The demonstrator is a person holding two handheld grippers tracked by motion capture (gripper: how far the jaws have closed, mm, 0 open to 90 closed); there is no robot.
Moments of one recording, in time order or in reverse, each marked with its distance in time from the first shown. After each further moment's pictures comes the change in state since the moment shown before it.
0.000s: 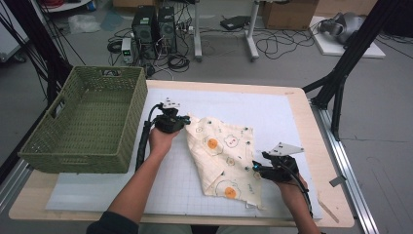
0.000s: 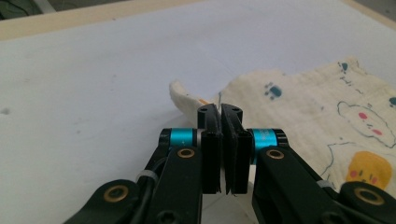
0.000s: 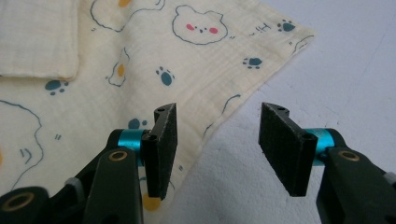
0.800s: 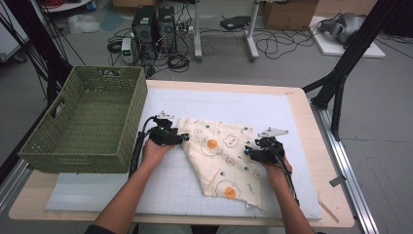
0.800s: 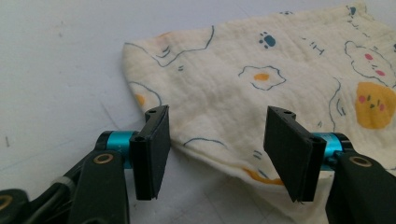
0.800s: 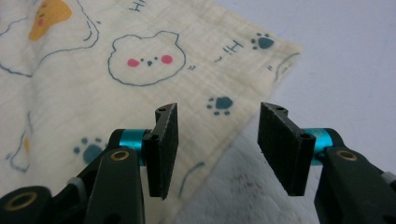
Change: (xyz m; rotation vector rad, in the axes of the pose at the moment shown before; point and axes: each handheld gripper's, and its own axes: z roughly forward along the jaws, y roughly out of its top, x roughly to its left) left arm 0.004 -0.039 0.001 0.109 -0.046 -0.038; right arm -0.020 0.029 0.059 0.046 -0.057 0.093
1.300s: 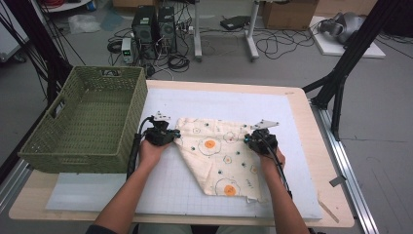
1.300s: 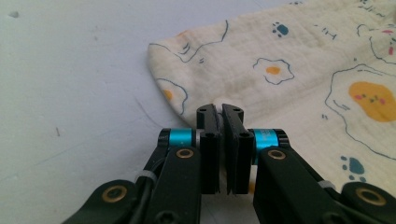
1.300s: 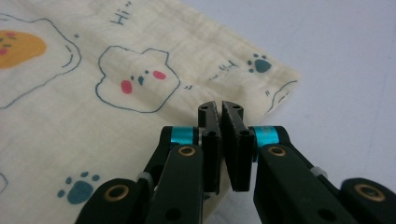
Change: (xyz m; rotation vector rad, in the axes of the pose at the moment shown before) left arm 0.009 -0.002 -0.007 -0.030 0.062 0.018; right arm -0.005 0.020 0.024 -0.001 -0.064 -0.031
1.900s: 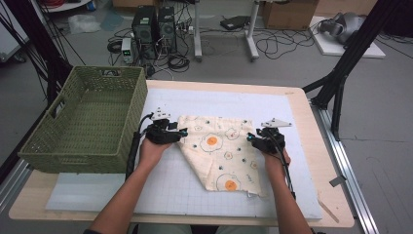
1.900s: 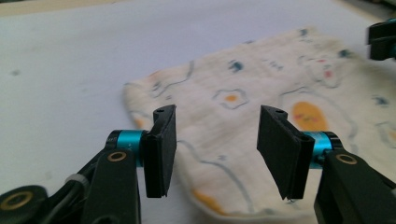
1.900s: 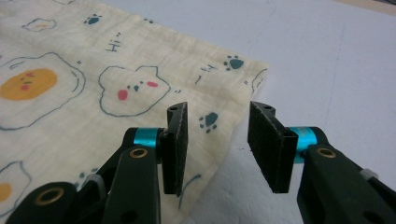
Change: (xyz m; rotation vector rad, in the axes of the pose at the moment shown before) left arm -0.021 0.013 -0.017 -0.114 -0.120 0.051; right arm -0.016 -0.008 -0.018 -0.104 -0.015 0.109
